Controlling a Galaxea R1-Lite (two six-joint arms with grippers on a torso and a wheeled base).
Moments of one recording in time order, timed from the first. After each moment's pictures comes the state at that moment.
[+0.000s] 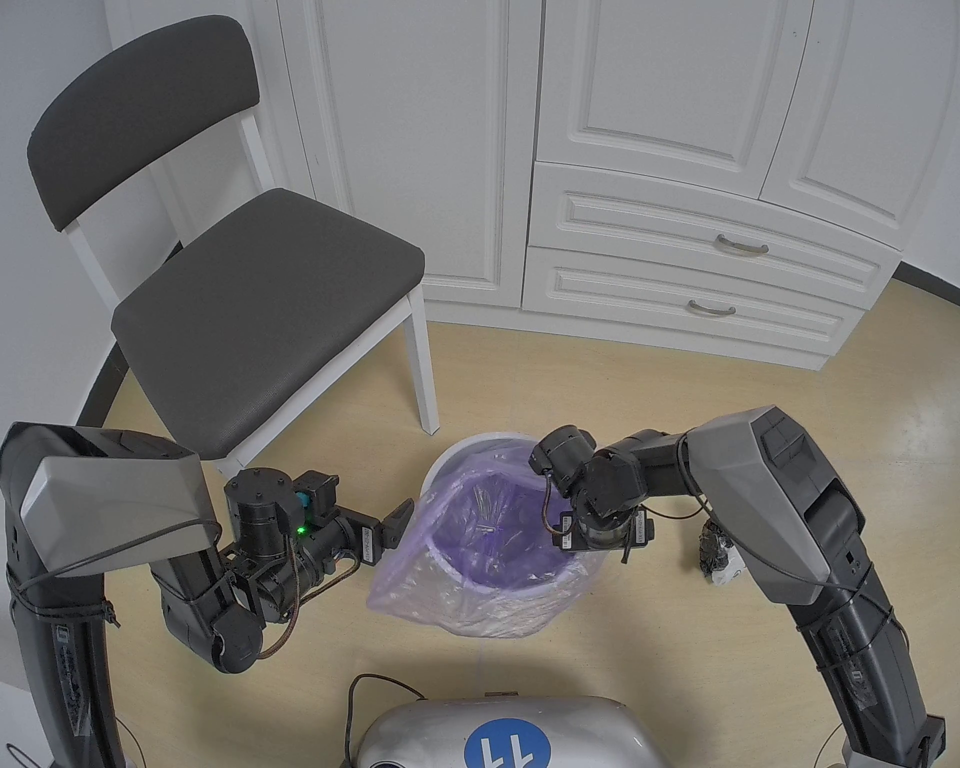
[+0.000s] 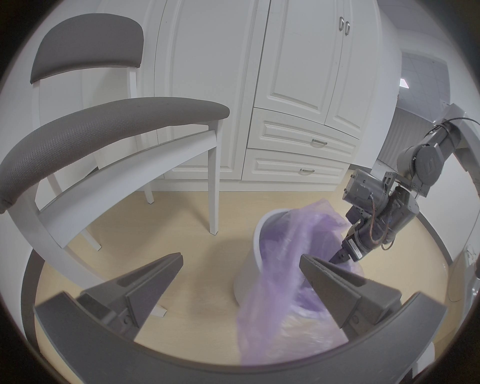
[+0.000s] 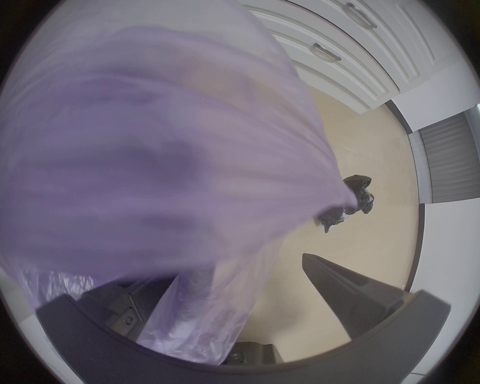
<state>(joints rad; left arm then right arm) -0.40 2.26 -0.56 -1.48 0.02 0.00 0.53 2.67 -2.00 0.51 -0.47 0.55</state>
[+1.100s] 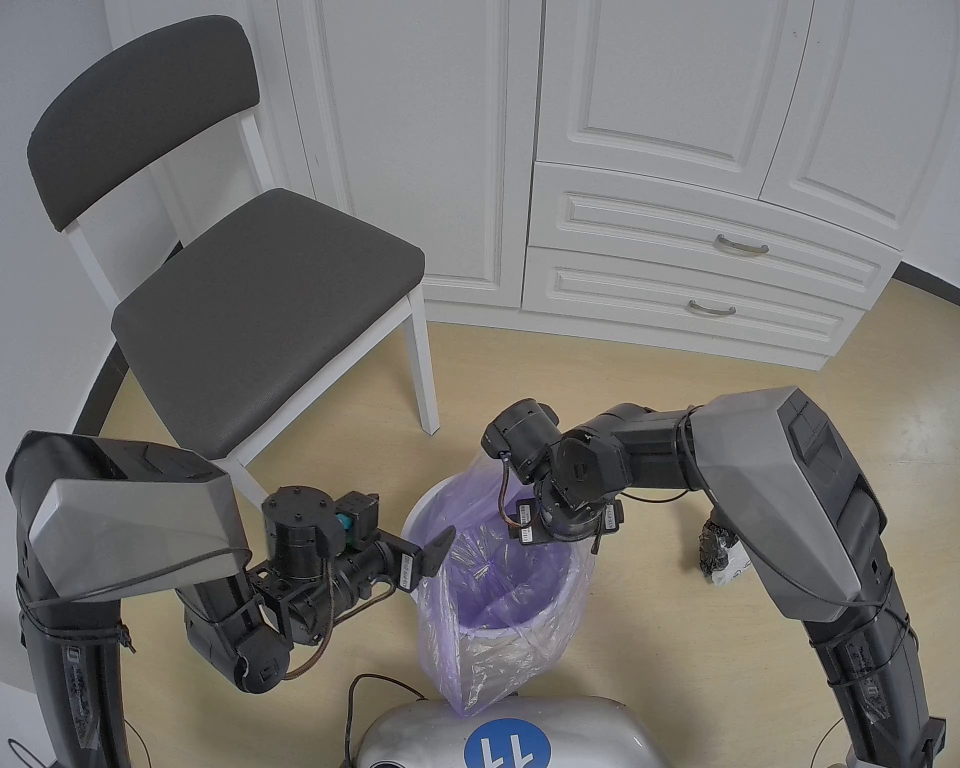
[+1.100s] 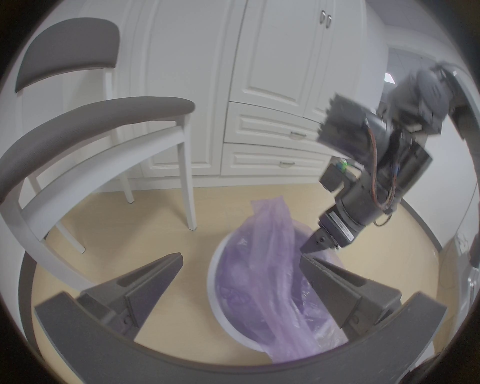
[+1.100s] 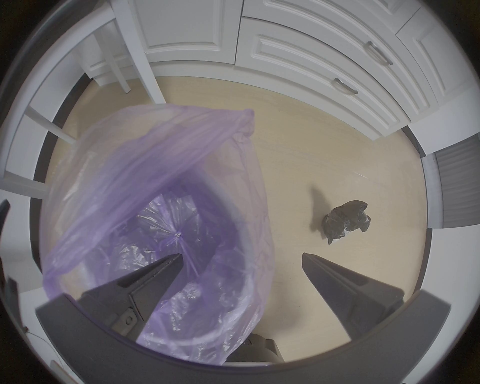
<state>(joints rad) -0.51 2.27 -0.57 -1.45 0.03 0.02 0.66 2.55 -2.00 0.55 -0.46 0.51</state>
